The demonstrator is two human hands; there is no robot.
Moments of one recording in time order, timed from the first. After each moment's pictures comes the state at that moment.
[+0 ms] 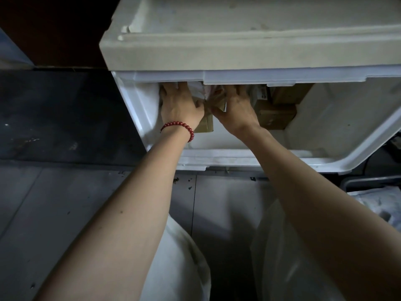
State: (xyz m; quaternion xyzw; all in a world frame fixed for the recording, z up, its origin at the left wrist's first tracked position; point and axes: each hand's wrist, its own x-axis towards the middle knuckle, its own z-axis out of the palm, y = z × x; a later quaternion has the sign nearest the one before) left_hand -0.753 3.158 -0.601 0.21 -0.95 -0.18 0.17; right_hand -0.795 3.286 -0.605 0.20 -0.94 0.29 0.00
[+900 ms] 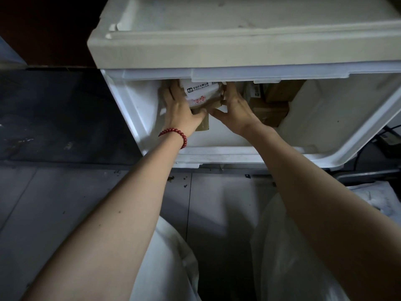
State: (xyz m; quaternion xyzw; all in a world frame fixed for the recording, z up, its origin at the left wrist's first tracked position) left_hand -0.750 3.173 -0.617 0.18 -0.91 -0.32 0.18; right_hand -0.798 3.308 -0.612 0.25 -0.88 0.41 -0.05
